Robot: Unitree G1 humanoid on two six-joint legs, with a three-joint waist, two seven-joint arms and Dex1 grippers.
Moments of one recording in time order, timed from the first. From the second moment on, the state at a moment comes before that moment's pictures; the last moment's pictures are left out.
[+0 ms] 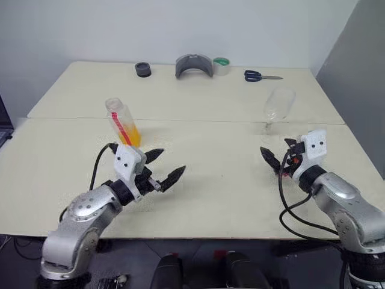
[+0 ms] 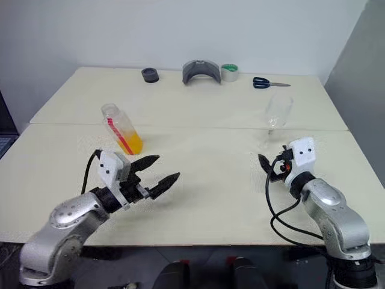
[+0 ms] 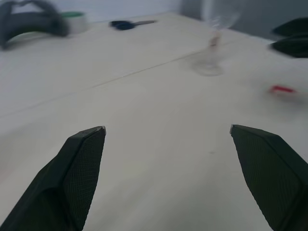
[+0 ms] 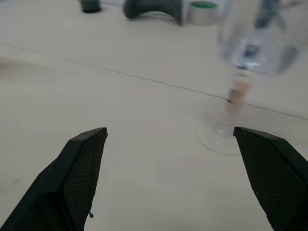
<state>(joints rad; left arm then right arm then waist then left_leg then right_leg) -0.04 0.59 0.15 -0.60 -0.57 0.61 -0.62 -0.18 -0.49 -0.10 -0.38 0.46 0.63 0.18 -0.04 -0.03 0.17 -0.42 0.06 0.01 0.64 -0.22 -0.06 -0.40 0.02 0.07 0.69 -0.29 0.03</state>
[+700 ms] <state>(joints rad) -0.25 0.59 0.07 -0.44 -0.57 0.56 -0.72 -0.59 -0.30 -0.17 0.39 0.29 0.26 0.17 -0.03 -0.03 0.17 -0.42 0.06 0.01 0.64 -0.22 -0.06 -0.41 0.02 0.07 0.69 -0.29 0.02</state>
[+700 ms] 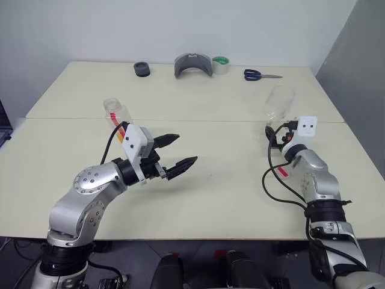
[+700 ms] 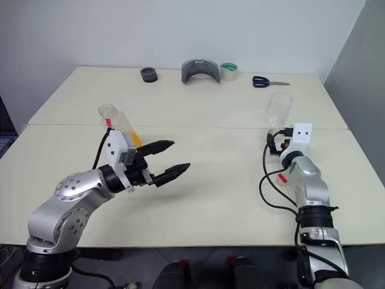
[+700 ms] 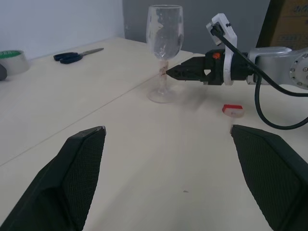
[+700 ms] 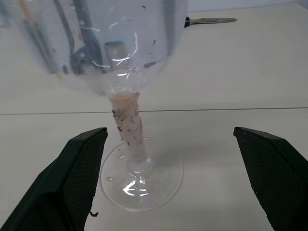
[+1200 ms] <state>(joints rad) -0.26 0.58 0.06 -0.43 -0.55 0.55 -0.72 -0.74 -0.25 -0.17 0.71 0.22 0.07 0.20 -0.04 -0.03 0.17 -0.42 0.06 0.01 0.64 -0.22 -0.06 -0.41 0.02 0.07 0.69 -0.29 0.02</state>
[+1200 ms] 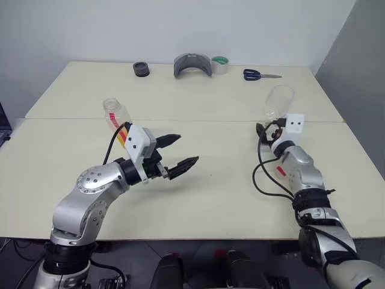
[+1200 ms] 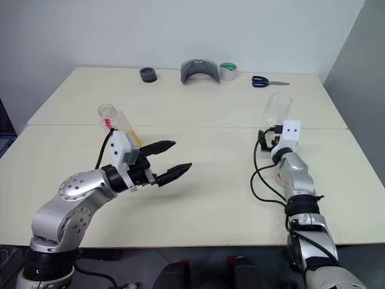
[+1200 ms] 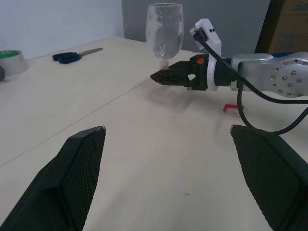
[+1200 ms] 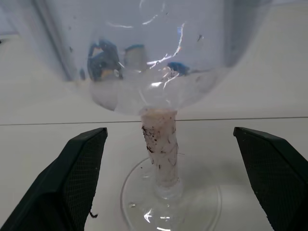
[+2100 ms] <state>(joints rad) 0.24 0.60 0.33 -0.66 -0.56 0.57 -0.64 -0.85 -0.09 0.02 0.75 0.14 -0.08 0.47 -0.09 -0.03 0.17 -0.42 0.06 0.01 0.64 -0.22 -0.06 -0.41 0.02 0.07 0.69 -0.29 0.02</state>
